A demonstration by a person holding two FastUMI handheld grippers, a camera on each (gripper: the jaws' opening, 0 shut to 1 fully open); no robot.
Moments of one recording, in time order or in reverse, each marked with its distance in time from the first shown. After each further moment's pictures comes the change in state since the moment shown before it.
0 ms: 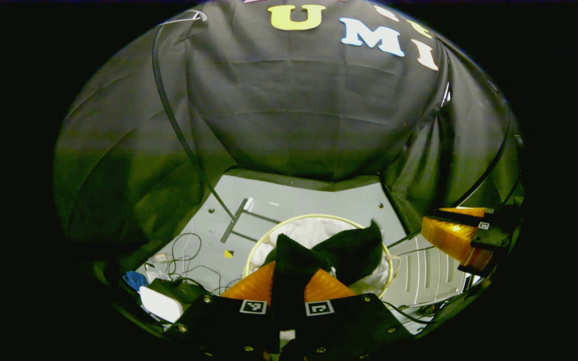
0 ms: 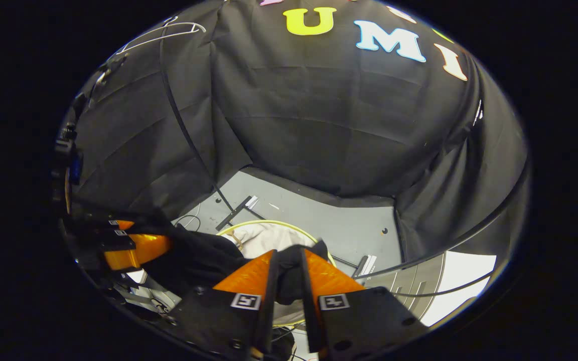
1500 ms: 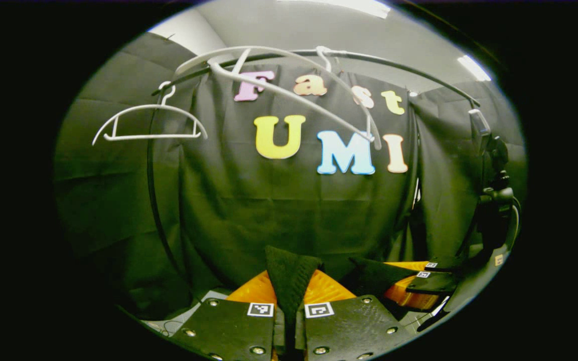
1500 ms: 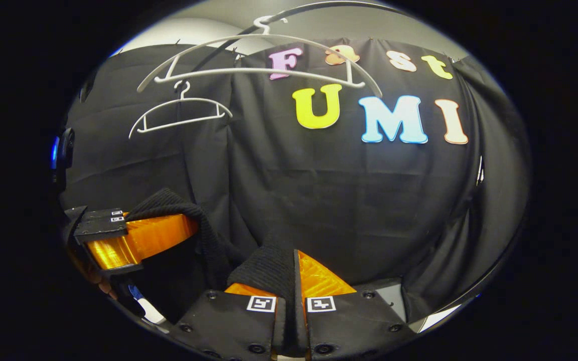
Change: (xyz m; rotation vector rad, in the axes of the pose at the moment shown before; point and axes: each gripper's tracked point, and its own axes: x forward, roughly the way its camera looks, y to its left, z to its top) left arm -0.217 -0.031 0.251 0.017 -0.732 -0.064; right arm -0.089 0.006 0.188 -0.013 -0.506 0.060
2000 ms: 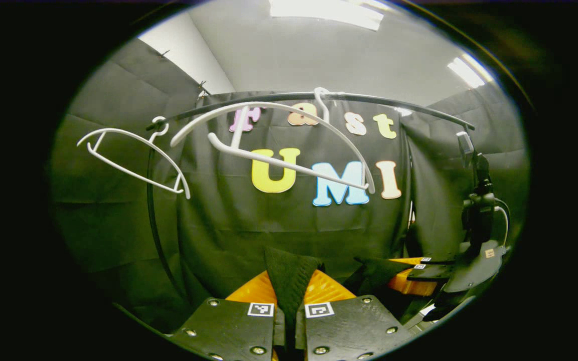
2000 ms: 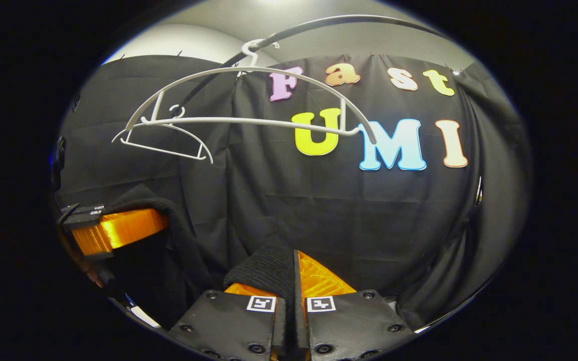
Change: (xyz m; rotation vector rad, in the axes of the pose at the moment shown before) left arm -0.032 -0.012 0.115 0.033 -0.216 -0.066; right arm -0.012 -0.012 0.091 -0.016 -0.157 0.015
